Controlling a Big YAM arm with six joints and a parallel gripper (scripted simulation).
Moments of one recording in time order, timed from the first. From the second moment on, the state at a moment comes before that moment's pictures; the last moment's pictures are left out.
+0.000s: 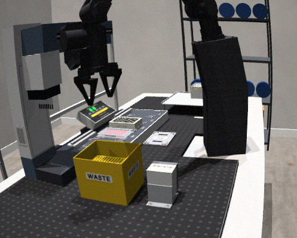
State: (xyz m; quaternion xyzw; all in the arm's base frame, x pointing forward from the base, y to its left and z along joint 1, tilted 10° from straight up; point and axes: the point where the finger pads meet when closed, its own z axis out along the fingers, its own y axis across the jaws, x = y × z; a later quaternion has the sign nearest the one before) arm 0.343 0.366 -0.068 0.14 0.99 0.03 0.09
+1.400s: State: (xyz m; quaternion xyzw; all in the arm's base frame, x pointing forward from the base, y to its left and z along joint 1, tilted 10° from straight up) arm 0.344 0.366 -0.074 0.14 0.99 0.03 0.09
